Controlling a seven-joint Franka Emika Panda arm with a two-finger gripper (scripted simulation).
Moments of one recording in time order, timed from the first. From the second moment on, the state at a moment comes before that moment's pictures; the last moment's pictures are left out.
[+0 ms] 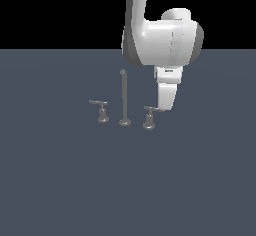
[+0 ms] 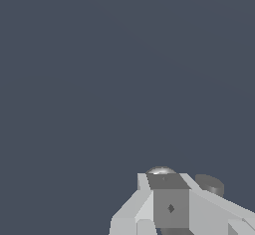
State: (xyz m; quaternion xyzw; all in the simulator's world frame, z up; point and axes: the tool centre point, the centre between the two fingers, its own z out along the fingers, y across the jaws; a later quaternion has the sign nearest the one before) arm 0.025 -0.129 0.089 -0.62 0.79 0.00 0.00
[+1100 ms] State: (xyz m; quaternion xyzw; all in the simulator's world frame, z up) arm -0.024 -0.123 0.089 -0.61 0.80 0.00 0.00
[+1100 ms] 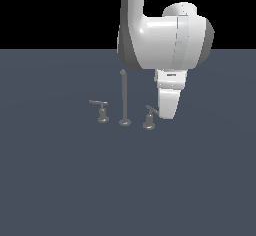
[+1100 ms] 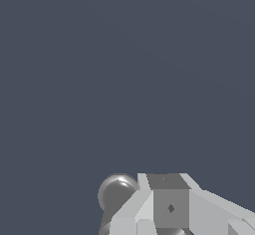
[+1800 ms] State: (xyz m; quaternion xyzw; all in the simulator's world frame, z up) arm -0.029 -0.099 0.089 -0.59 0.81 0.00 -0.01
